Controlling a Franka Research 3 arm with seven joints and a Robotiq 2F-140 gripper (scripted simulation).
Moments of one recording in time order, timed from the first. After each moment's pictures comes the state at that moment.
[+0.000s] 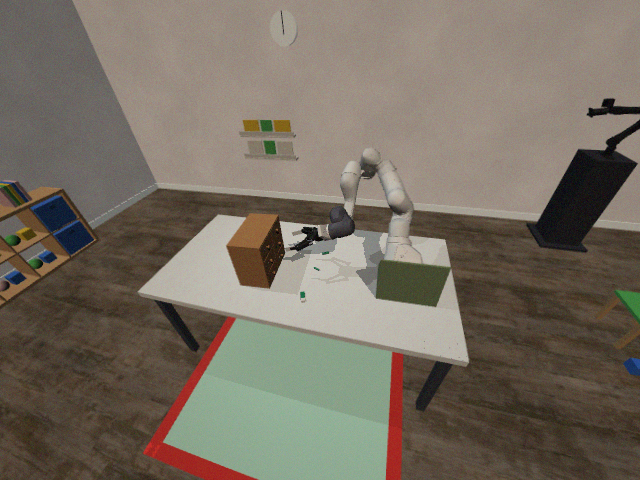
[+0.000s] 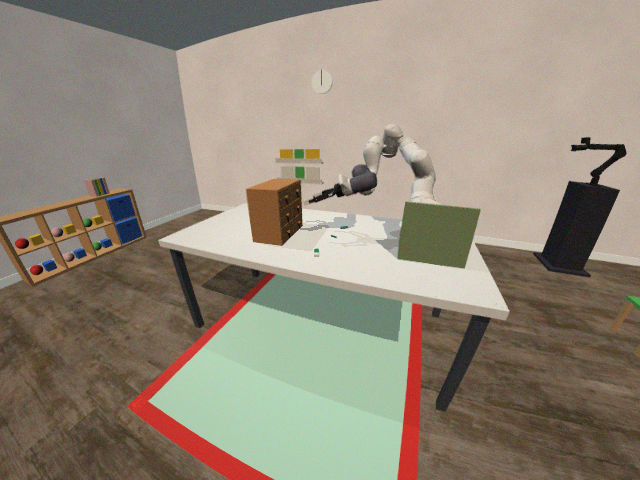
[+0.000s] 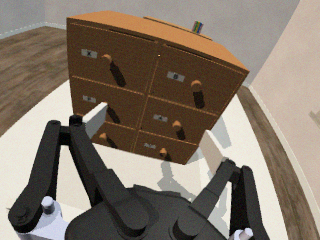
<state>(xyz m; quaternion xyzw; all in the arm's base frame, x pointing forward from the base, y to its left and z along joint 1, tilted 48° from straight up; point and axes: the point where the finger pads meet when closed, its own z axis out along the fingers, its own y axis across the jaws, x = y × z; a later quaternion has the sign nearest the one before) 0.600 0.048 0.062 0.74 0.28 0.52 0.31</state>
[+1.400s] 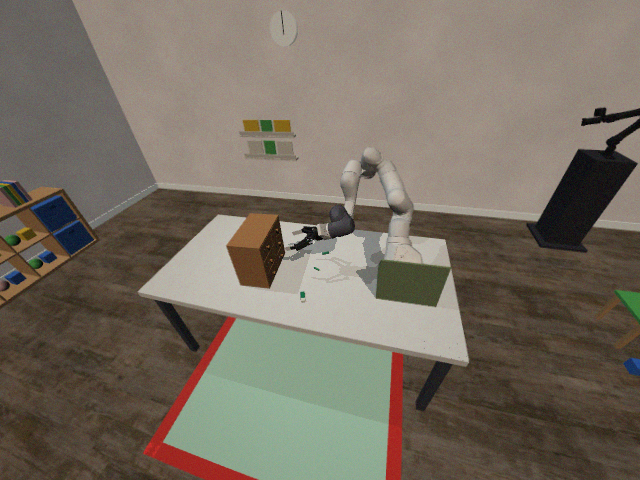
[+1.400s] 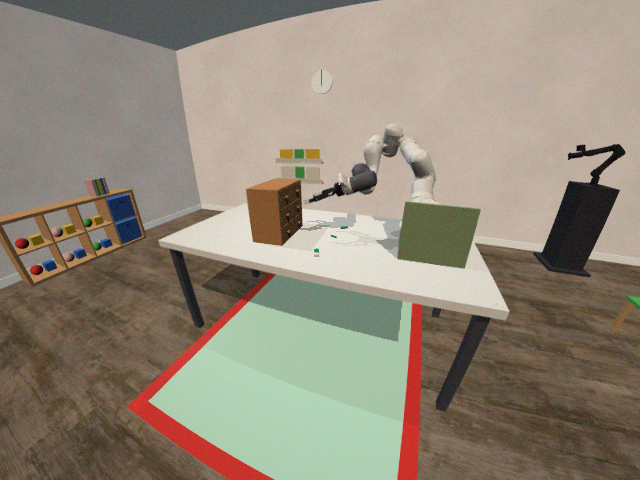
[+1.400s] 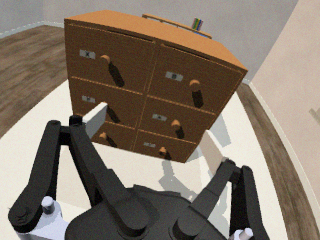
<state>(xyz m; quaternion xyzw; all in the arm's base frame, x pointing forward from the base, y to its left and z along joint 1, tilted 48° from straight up) 0.599 0.048 0.064 0.75 0.27 0.52 0.31</state>
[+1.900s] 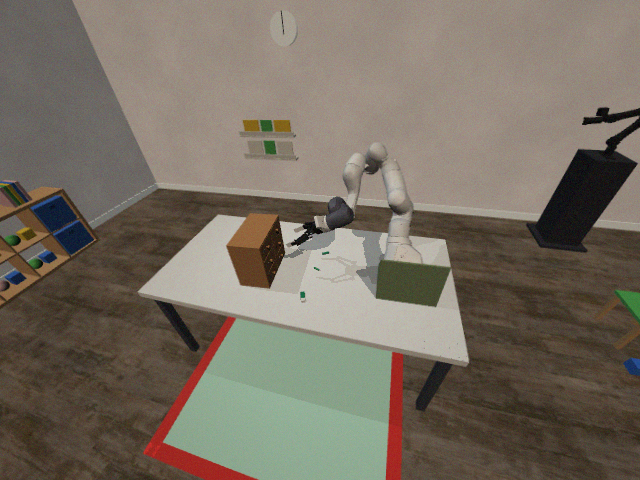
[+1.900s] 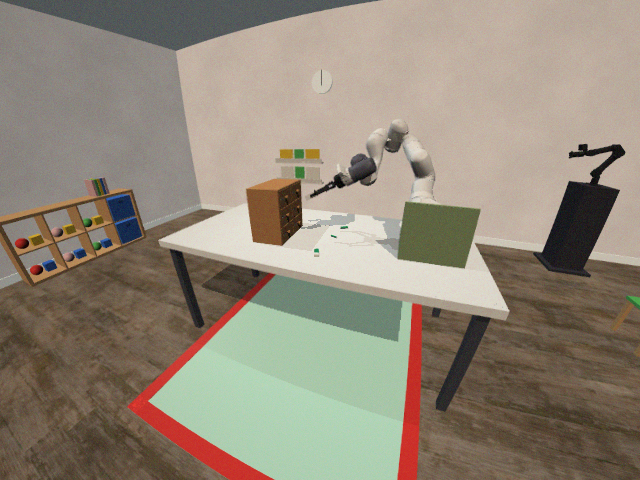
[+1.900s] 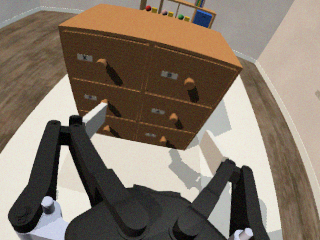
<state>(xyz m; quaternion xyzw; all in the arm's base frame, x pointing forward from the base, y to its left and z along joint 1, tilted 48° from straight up) 0.588 0.060 0.081 0.79 0.23 0.48 0.32</state>
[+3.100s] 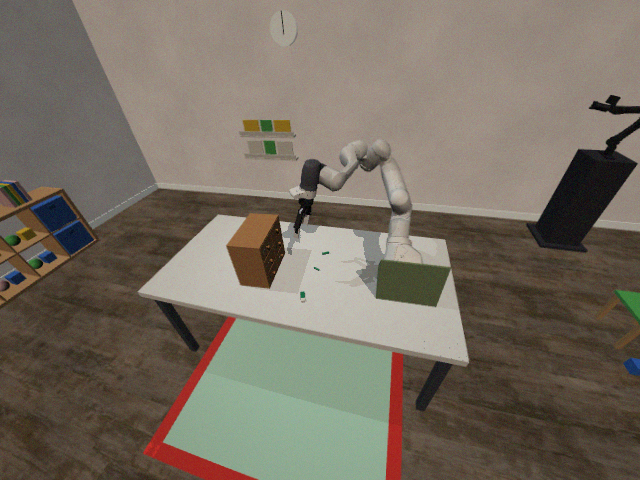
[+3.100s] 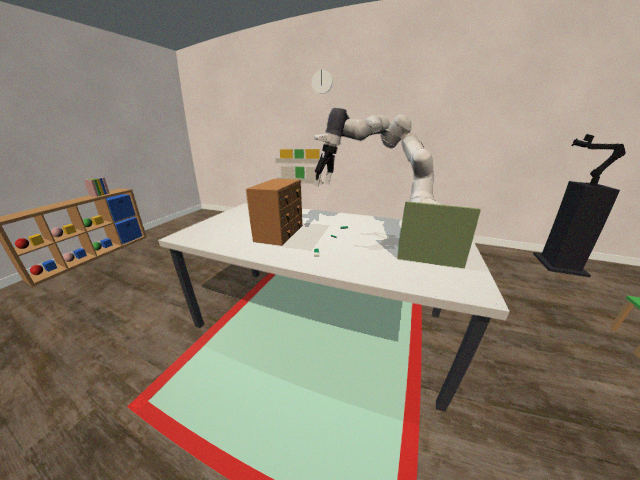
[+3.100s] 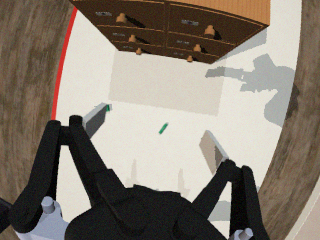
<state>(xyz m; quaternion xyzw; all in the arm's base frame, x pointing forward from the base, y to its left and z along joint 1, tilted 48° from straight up) 0.517 0.124 0.121 0.92 0.04 0.13 0.36</state>
